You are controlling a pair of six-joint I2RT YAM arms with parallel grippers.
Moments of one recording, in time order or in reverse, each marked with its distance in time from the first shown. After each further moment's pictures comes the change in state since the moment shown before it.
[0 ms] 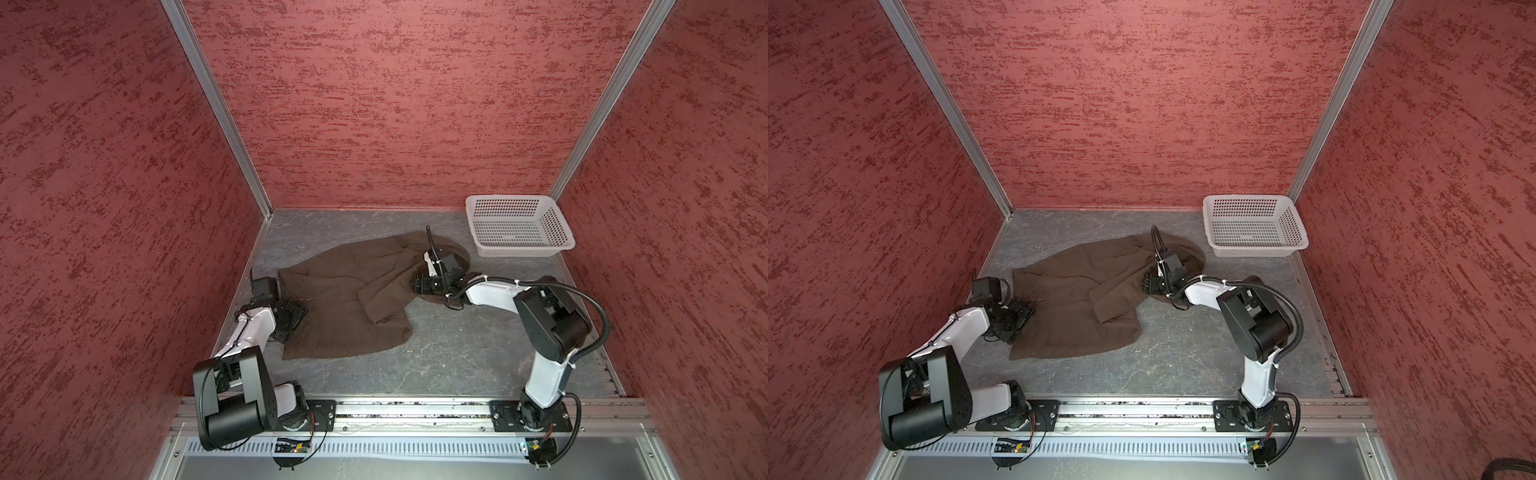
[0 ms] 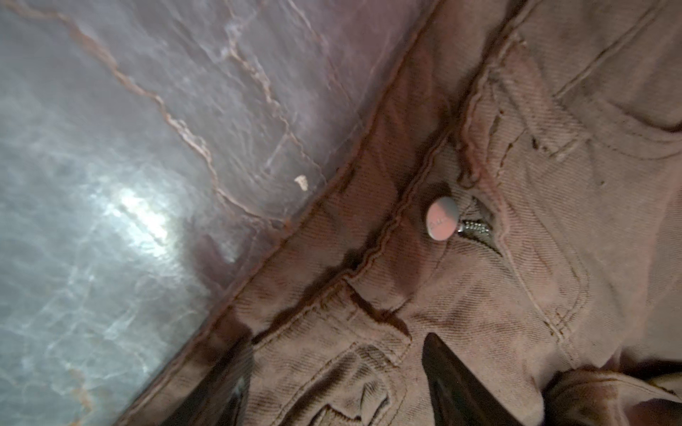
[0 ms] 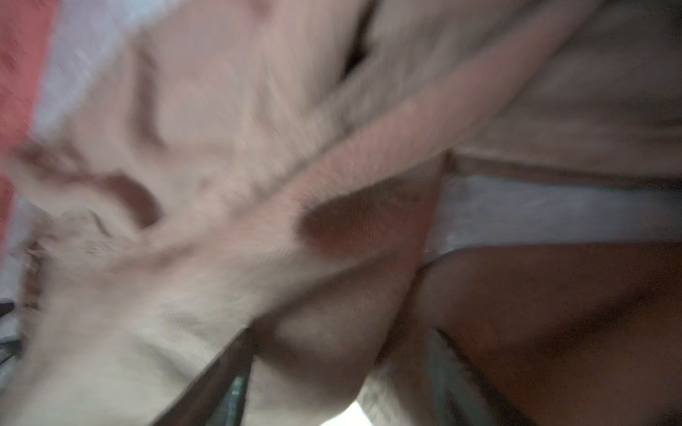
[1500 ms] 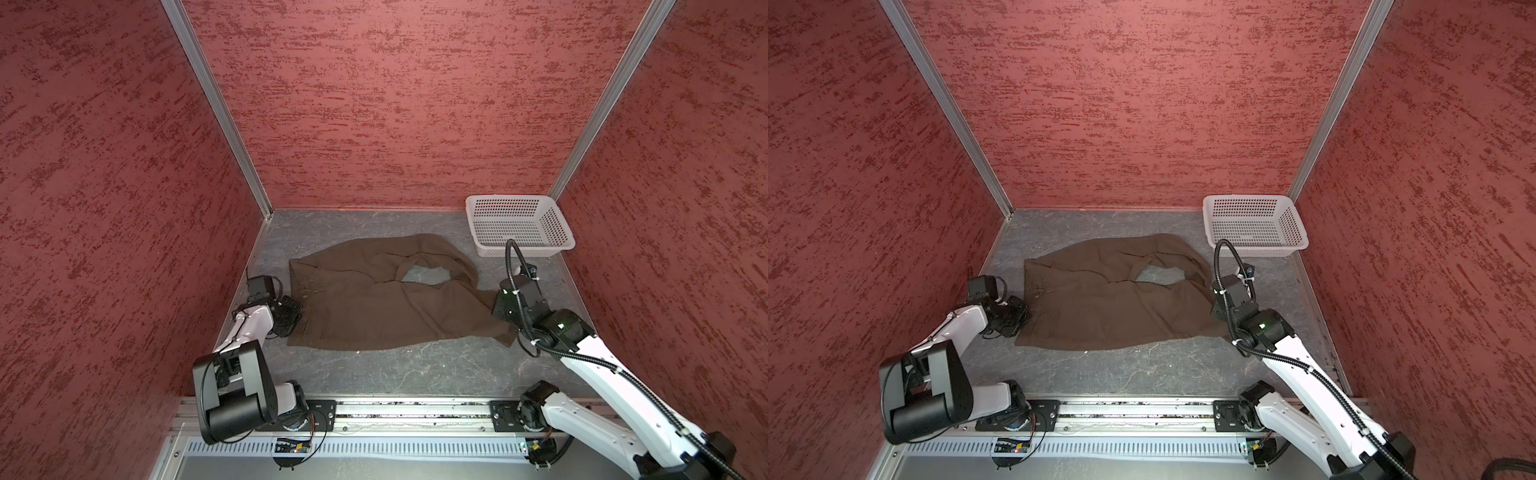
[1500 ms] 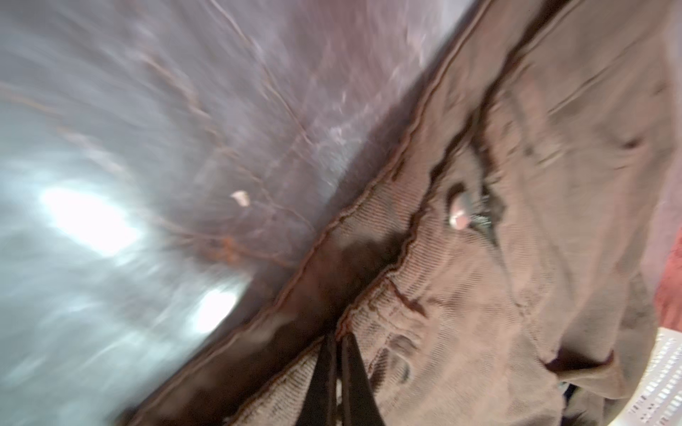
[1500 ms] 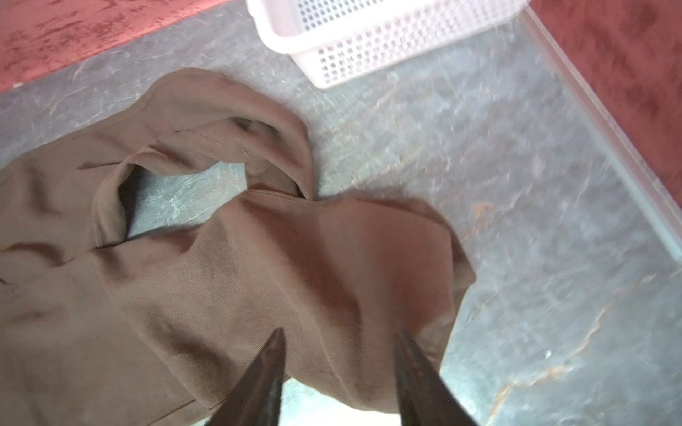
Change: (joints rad) left arm 0.055 -0.005 0.021 0.027 0.102 -0.003; right arm -0.043 -1.004 -0.203 -0.818 0.594 0.123
